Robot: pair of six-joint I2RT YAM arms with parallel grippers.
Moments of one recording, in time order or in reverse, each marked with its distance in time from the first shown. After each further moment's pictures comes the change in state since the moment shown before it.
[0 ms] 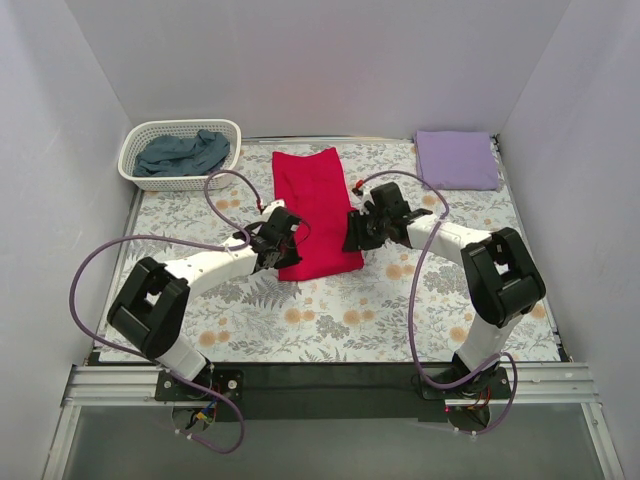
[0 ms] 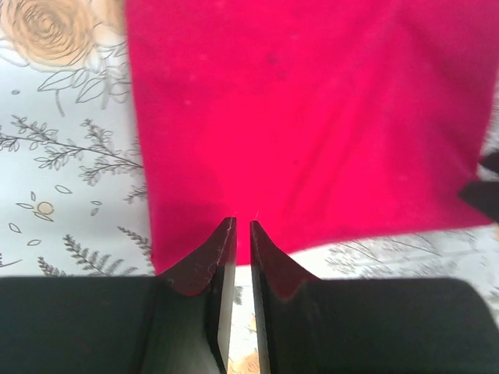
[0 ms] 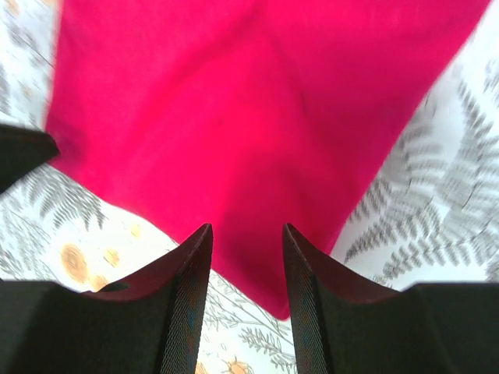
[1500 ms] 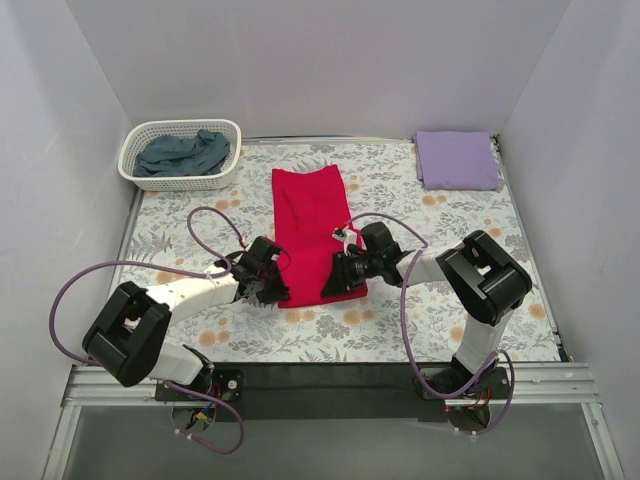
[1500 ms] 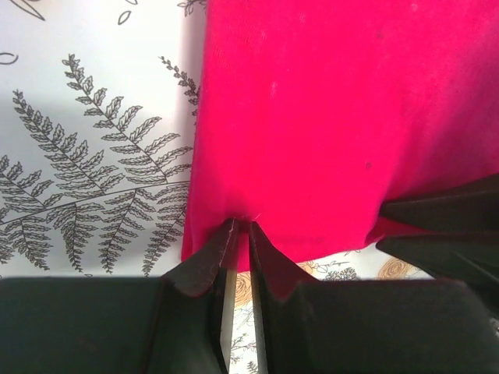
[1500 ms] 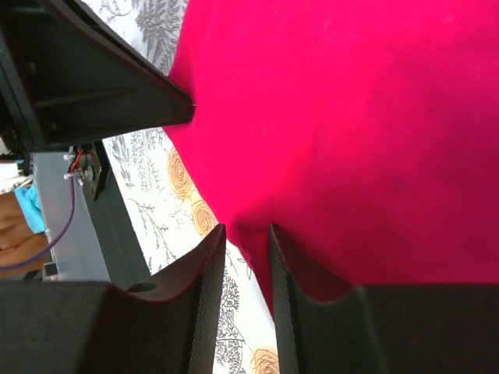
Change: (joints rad) left arm 0.024 -0.157 -0.291 0.006 0.220 -0.182; right arm 0.145 0.050 -0.340 0.483 -0.389 0.178
